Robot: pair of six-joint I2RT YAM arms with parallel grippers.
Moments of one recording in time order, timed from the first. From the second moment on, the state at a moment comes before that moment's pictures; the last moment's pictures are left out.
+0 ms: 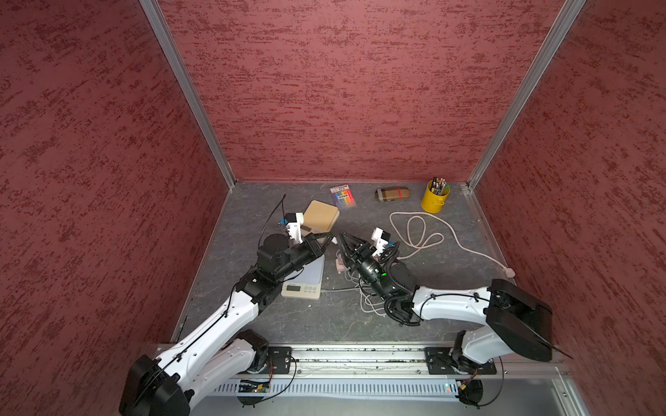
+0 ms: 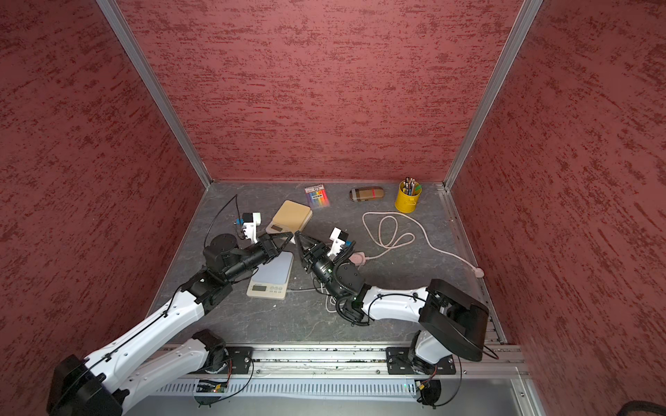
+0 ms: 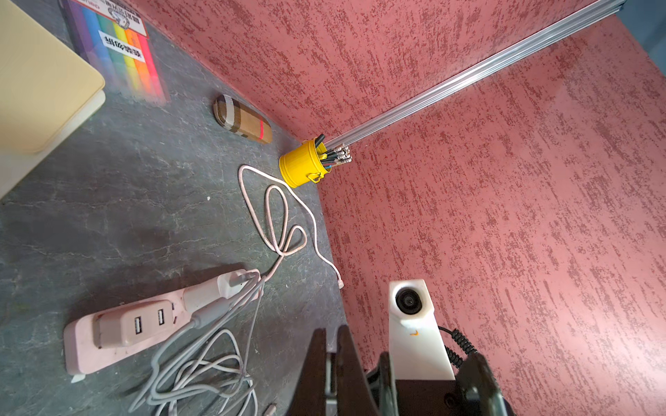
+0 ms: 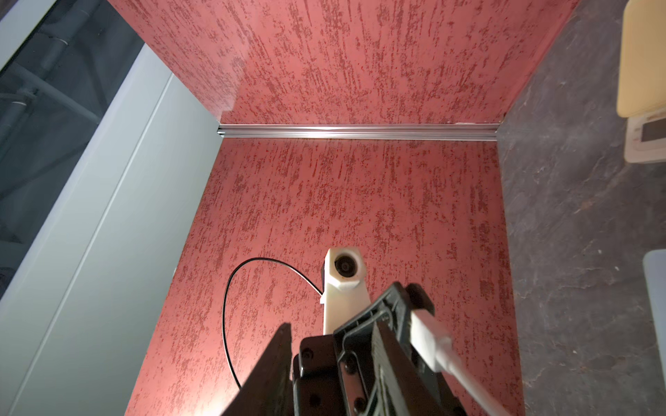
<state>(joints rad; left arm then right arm) -0.52 0.92 0.61 0.16 0.31 -1.06 1.07 1.49 0.65 1.13 0.34 1.55</state>
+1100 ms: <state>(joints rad) -0.48 0.87 0.61 0.14 0.31 -1.10 1.11 1.47 0.75 0.88 0.31 1.56</state>
